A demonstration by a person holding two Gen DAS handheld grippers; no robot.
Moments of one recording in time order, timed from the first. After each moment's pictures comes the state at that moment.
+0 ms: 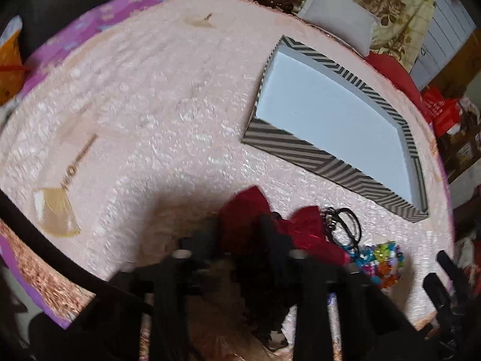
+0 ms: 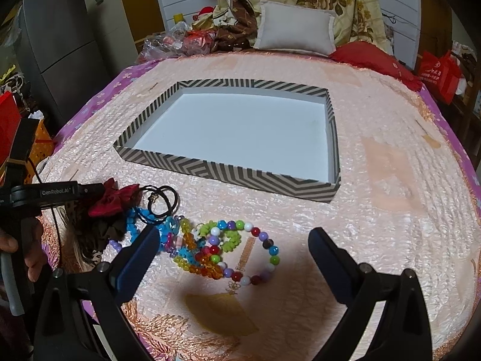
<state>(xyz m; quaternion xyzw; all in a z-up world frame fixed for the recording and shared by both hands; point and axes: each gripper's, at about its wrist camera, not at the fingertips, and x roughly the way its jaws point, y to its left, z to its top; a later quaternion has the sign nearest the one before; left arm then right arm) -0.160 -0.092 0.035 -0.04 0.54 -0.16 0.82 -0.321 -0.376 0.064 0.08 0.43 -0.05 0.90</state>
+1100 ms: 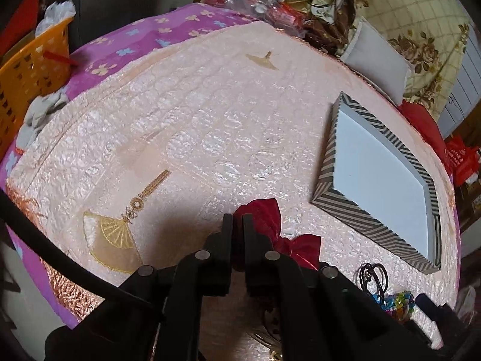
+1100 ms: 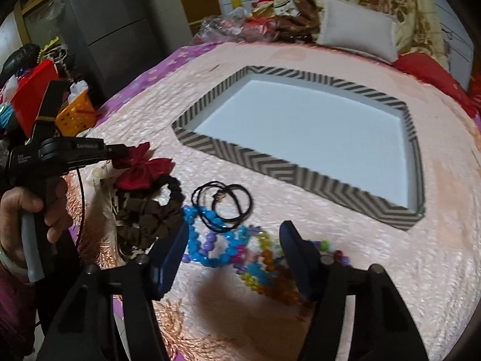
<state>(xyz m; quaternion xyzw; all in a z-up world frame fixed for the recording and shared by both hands) -0.131 -0.030 0.038 -0.10 0.50 -0.08 0.85 -0.285 -0.323 0.049 0.06 0.45 0.09 0.89</state>
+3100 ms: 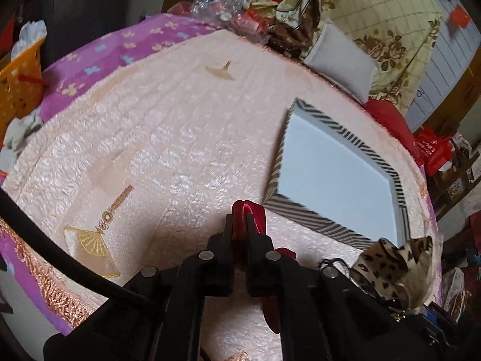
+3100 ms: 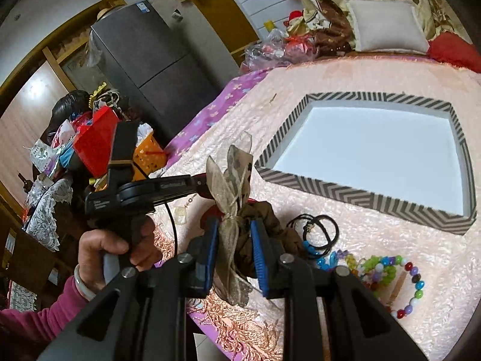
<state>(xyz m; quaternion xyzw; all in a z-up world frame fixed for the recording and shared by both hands) -0.142 -0.046 0.072 -0.11 0.48 -0.16 0.86 -0.305 -0.317 0.096 0.19 0.37 0.21 0.89</state>
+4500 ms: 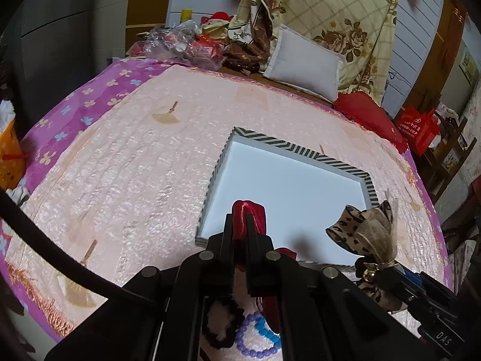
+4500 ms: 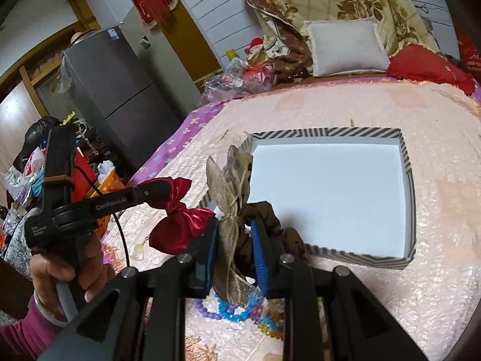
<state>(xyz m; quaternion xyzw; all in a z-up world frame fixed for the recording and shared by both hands) -0.145 -0.131 0.128 -0.03 0.42 -0.21 0.88 -0.298 -0.381 0.112 0.19 0.33 0.11 0.92</state>
